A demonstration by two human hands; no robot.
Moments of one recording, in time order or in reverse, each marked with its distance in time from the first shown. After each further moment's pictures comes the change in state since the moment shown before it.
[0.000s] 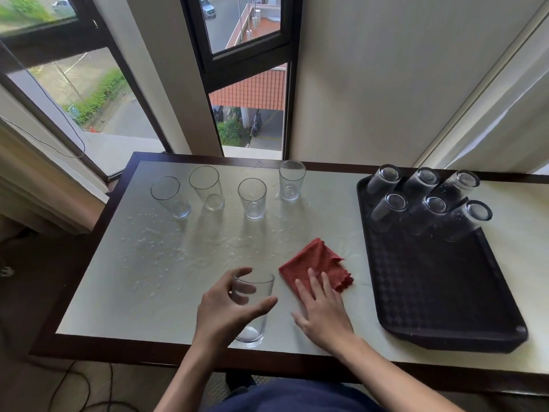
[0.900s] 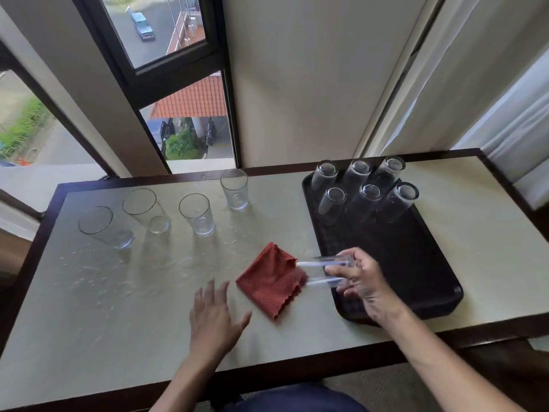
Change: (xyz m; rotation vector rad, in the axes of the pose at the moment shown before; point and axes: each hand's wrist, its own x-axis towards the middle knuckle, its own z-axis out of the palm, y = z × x) left_hand 0.042 -0.043 0.077 0.756 -0.177 0.133; right_hand -0.039 0.103 -0.091 1.436 0.384 0.424
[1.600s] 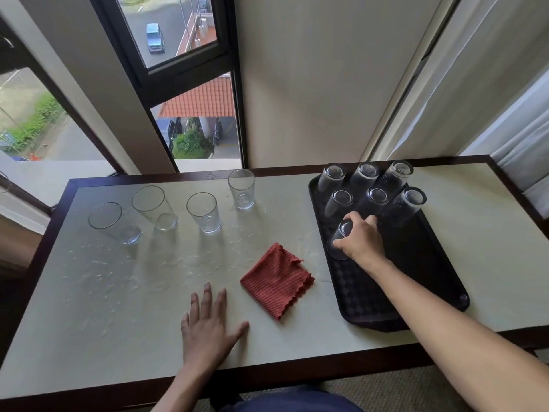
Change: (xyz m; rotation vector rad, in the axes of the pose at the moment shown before) left_hand -0.001 -0.035 0.020 0.215 -0.101 -0.082; right_hand 0.076 -0.036 0.007 -1.011 0.277 -0.307
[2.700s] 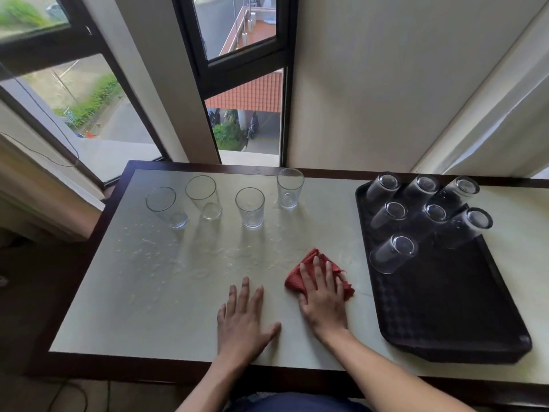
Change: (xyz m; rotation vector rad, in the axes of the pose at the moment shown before) left_hand -0.006 -0.003 -0.006 -0.010 0.003 0.032; right_hand -0.101 -0.050 0.150 -0.342 -0.221 -0.443
